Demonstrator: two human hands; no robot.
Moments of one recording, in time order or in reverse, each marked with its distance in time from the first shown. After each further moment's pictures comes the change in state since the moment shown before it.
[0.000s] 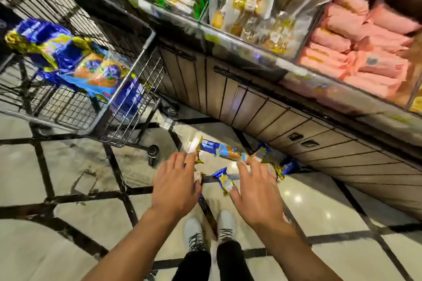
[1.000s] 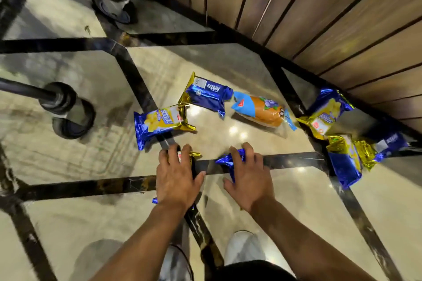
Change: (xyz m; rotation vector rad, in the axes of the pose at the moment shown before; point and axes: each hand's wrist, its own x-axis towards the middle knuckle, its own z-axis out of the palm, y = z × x) left_hand 0.160 -0.062 0.582 -0.101 -0.149 -0.259; right_hand 0.148 0.069 0.567 -0.017 -0.367 -0.006
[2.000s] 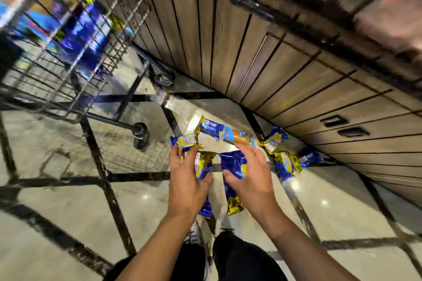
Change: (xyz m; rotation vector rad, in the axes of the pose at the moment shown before) left_hand -0.174 0.067 -0.361 -0.739 0.120 -0.087; right_hand -0.205 -0.049 -0.332 0.824 0.256 0.032
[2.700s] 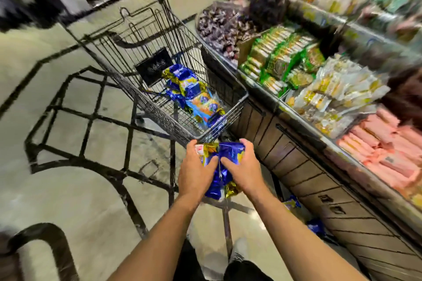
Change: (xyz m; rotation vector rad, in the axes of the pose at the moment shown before) left_hand -0.199 0.220 -0.356 -0.235 0.469 -0.206; right_hand -0.166 -0.393 -0.137 0.129 -0.189 -0.228
